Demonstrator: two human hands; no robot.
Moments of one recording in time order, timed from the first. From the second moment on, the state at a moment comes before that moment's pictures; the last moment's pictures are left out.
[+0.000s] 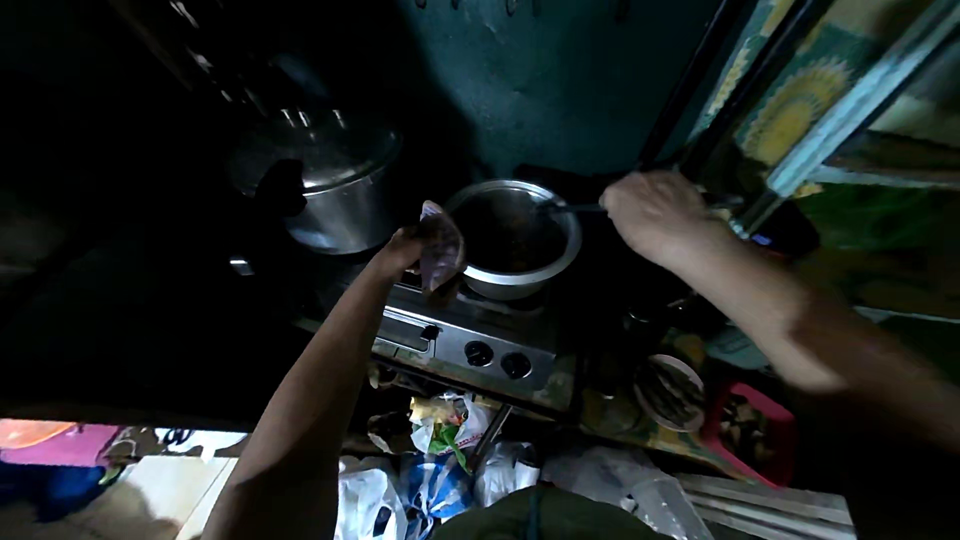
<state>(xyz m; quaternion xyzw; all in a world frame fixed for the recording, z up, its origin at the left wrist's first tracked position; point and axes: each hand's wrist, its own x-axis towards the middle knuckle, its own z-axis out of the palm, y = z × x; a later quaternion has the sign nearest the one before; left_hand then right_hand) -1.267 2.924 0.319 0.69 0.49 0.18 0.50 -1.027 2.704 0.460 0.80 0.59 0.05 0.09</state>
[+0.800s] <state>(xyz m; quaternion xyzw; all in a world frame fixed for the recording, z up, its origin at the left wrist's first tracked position) -1.240 2.921 0.309 0.69 0.53 0.23 0.43 -1.019 2.697 0.423 0.59 0.79 0.11 0.12</state>
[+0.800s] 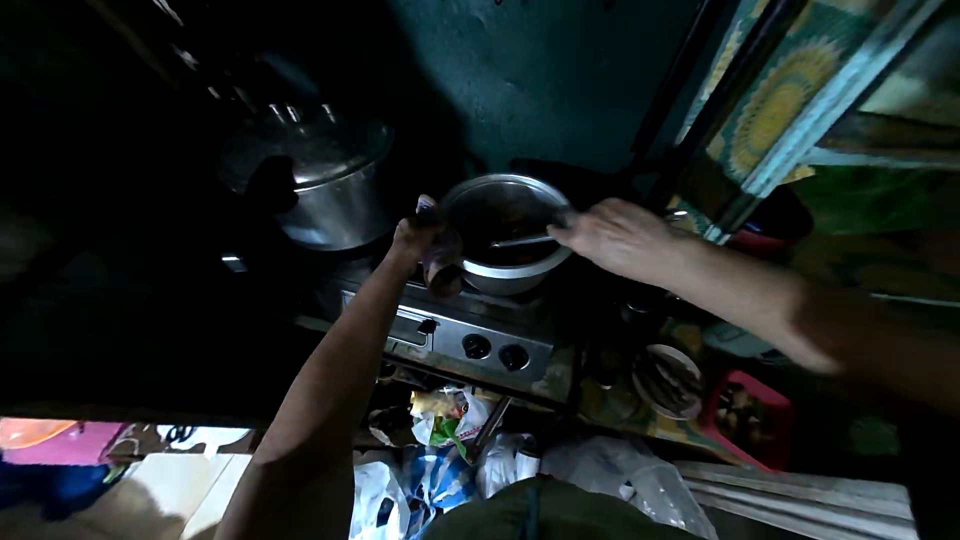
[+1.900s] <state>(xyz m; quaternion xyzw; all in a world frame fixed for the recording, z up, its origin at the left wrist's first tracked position) -1.245 2.915 0.314 0.72 0.48 0.24 0.45 -0.995 2.689 0.395 0.76 0.64 0.00 0.11</state>
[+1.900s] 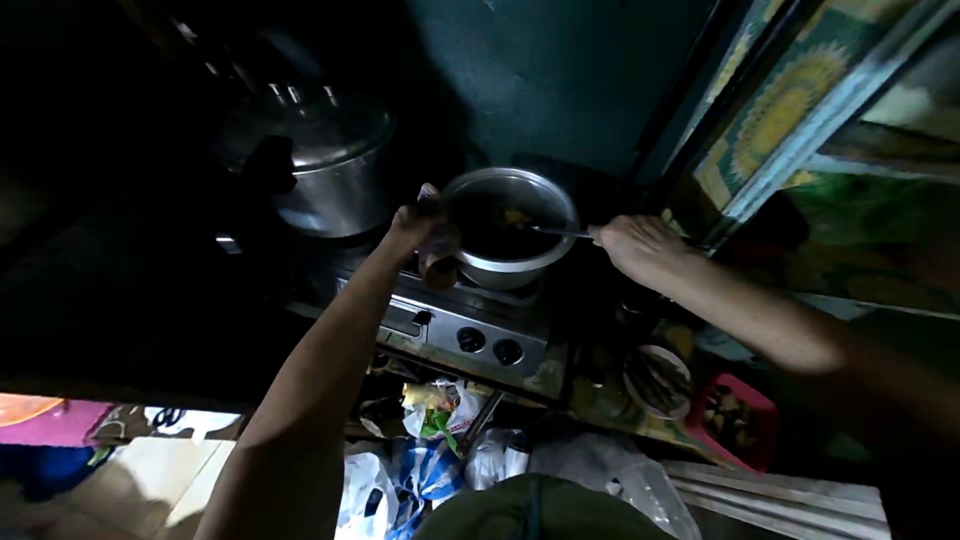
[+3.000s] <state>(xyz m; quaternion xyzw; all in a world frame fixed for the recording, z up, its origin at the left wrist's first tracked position) -1.236 2.898 0.302 0.63 0.47 0.37 0.49 -0.973 2.703 0.477 0.60 0.76 0.13 0.22</state>
